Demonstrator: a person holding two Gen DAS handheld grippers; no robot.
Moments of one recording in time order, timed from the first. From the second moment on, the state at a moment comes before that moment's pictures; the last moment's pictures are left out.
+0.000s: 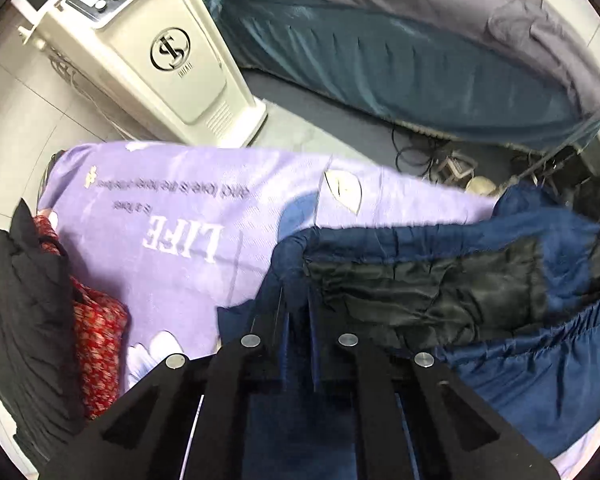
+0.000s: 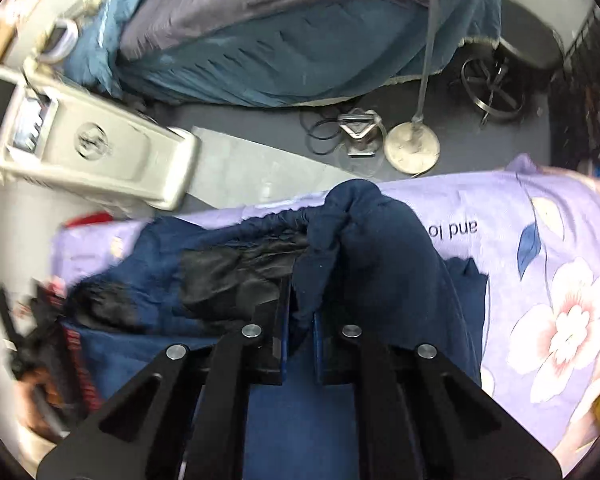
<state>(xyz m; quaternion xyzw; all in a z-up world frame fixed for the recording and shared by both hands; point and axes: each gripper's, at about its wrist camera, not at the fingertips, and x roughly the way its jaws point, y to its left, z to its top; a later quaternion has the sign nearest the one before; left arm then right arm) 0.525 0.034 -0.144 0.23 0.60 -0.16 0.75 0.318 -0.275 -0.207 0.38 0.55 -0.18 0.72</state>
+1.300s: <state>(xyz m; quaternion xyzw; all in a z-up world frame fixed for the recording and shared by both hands) 0.385 0.015 -0.194 0.19 0.56 -0.26 0.77 0.217 -0.110 -0.222 0.14 0.53 -0.16 0.82</state>
